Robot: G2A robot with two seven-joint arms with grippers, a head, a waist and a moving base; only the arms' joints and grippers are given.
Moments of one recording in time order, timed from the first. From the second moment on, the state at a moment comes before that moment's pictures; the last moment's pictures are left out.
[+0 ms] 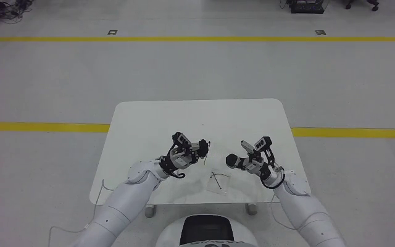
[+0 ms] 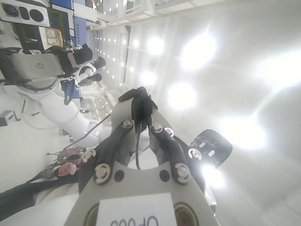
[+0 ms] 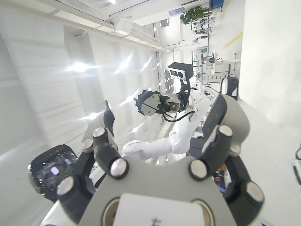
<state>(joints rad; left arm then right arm) 1.36 -1.22 -1.01 -1.31 -1.05 -0.21 -1.09 -1.52 -1.20 1.27 -1.26 0.72 -0.34 1.00</state>
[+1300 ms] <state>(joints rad) 1.38 -1.21 -1.05 -1.36 -0.98 -0.26 -1.02 -1.68 -1.19 1.51 -1.56 0.41 -0.34 0.87</state>
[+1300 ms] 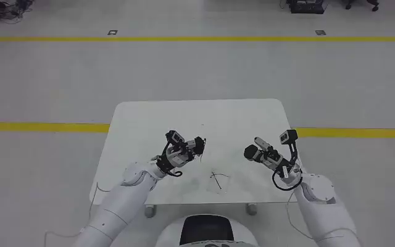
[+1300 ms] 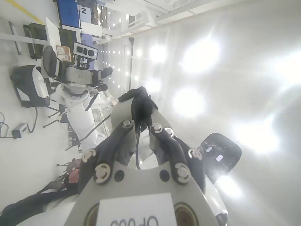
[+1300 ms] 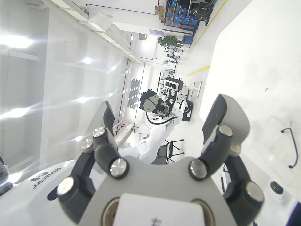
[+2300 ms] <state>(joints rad) 1.40 -1.21 -1.03 -1.44 -1.18 -0.08 -1.07 -1.68 -1.19 1.51 -1.56 0.41 -0.34 0.87</state>
